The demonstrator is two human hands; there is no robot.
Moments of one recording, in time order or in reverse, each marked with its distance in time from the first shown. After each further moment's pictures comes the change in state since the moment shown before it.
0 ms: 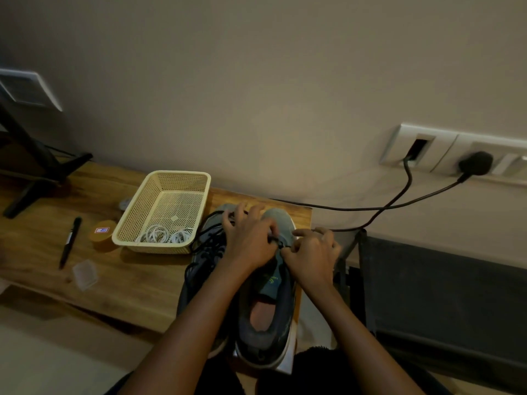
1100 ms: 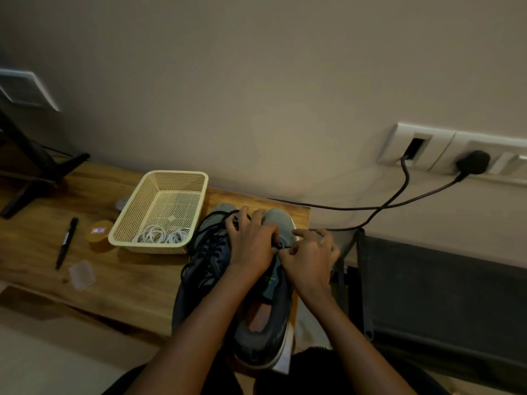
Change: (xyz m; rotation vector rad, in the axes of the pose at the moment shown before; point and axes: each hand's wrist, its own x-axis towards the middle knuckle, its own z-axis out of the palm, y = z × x) left_hand -0.002 0.009 0.015 0.064 -0.001 -0.008; right_hand -0.007 0.000 0.001 0.031 0.044 0.034
